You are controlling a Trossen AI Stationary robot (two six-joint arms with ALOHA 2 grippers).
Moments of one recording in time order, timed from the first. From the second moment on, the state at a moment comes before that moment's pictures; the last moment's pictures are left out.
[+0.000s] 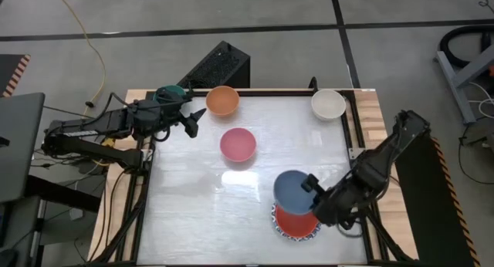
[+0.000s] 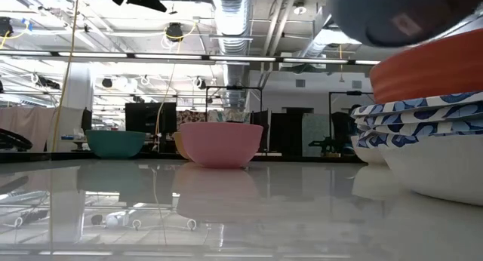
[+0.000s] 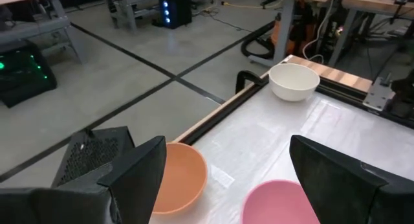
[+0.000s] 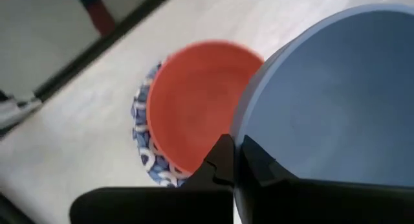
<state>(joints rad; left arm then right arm) 0.06 0.93 1.08 -0.44 -0.66 -0.20 0.74 1.37 1.38 -1.10 0.15 -0.13</state>
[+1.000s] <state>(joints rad) 0.06 0.93 1.08 -0.46 -0.66 -0.21 0.86 1.62 1.44 -1.14 0.18 0.03</state>
